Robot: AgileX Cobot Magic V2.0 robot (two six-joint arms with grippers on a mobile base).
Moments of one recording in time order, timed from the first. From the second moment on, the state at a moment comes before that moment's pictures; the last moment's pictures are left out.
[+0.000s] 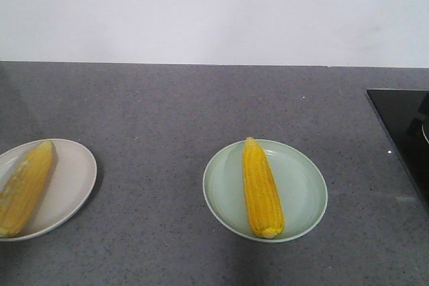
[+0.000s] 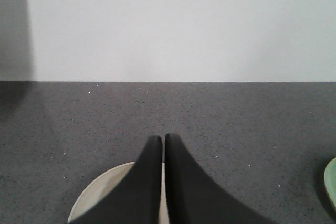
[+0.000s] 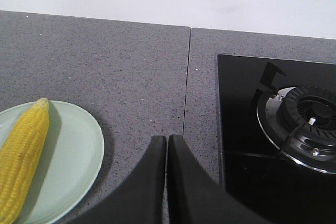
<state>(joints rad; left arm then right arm) -0.36 0.51 -0.71 0.52 0.60 -0.59 0.27 0.63 -0.79 -0.31 0.75 0.29</state>
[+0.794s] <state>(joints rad) -0.36 0.46 -0.66 0.52 0.53 -0.59 0.27 0.63 -0.79 -0.31 0.76 0.29</state>
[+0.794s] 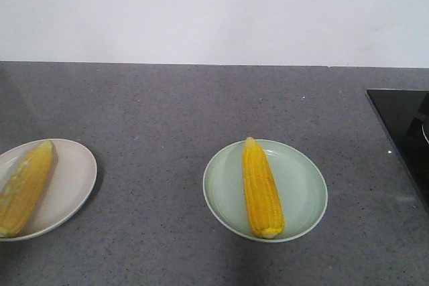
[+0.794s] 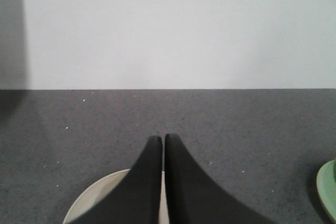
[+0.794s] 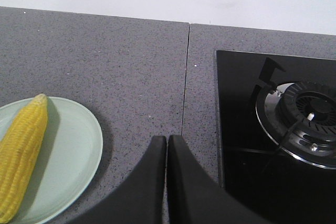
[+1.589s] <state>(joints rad) -0.12 0.05 -0.08 0.15 0.04 -0.14 0.27 0.63 -0.79 -0.31 0.76 0.29</state>
